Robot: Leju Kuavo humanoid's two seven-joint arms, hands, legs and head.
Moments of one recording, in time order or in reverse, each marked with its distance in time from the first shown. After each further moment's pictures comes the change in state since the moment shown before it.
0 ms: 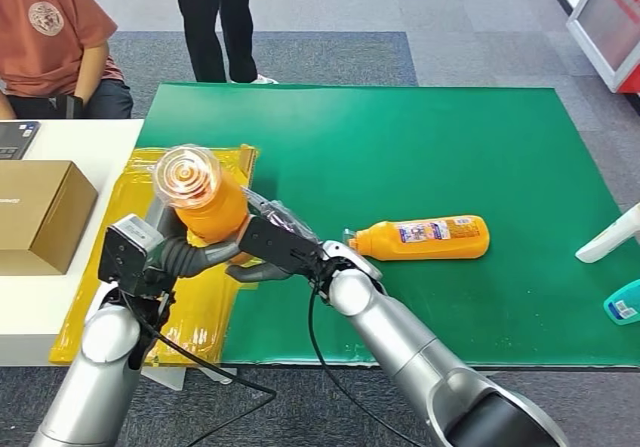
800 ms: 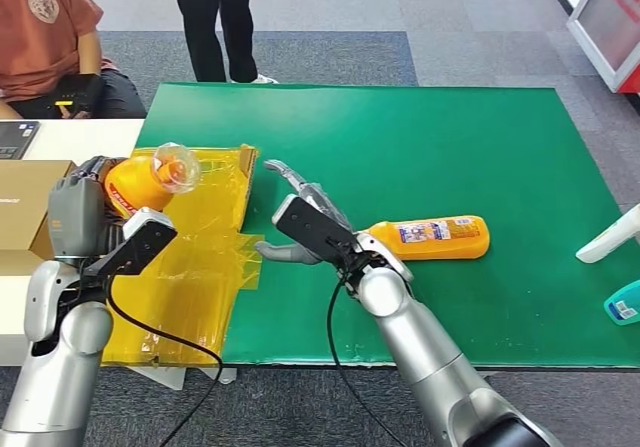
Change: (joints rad) left arm 0.006 0.032 0.255 0.027 -0.860 0.321 0.091; right arm 0.103 -0.018 -0.163 -0.226 0.060 0.015 0.068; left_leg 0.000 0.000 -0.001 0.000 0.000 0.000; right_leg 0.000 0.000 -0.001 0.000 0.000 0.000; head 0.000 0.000
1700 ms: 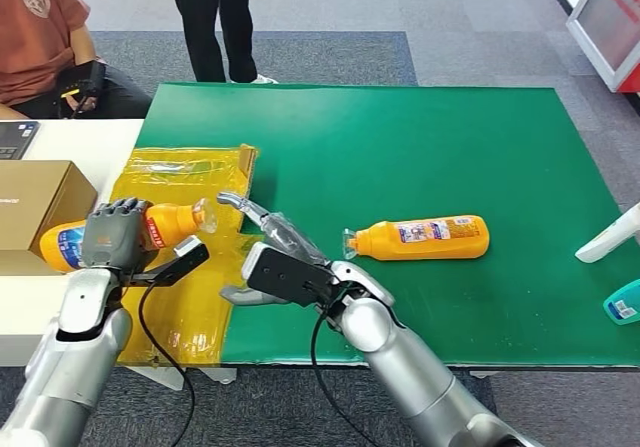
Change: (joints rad) left arm -0.122 0.045 -0.020 0.524 -0.467 0.127 0.151; right arm 0.069 -0.014 0.162 -0.122 -0.051 0.035 -0.029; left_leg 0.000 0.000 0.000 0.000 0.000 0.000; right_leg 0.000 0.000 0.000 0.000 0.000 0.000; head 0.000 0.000
